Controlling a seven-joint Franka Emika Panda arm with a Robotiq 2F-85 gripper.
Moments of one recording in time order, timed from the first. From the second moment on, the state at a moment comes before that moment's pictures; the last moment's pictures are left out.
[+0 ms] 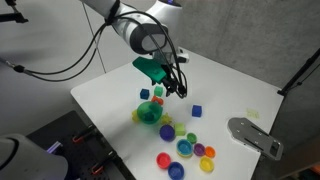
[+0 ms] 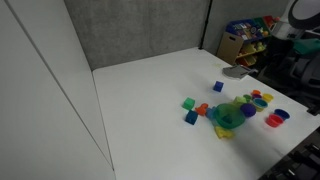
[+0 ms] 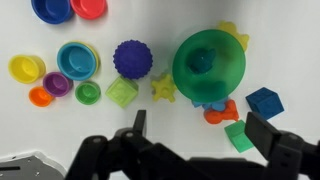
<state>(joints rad) -0.19 0.07 -0.03 -2.28 0.07 2.31 -0.21</state>
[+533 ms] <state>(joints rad) -0.09 -0.21 -0.03 -2.28 -0.07 1.95 0.01</state>
